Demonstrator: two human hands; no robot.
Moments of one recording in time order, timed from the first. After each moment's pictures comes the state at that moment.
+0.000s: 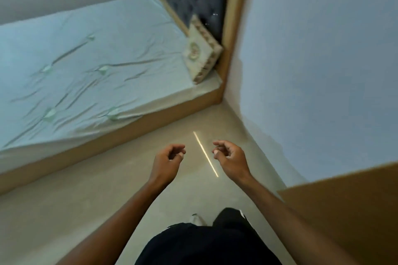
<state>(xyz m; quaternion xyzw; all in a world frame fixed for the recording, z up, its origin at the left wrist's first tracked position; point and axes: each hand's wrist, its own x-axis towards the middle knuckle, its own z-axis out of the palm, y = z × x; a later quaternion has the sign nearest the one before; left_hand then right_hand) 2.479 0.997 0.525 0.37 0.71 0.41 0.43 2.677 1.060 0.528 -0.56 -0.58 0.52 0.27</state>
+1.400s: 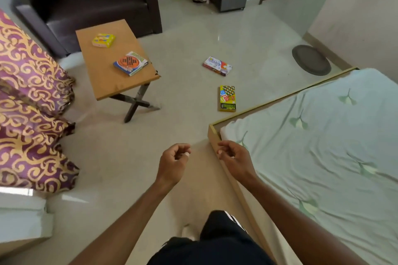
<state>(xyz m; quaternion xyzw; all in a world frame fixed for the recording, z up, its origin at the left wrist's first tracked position) 1.637 0.598 0.532 -0.26 0.74 0.62 -0.03 1.565 0.789 0.542 0.04 -0.83 0.53 -0.16</state>
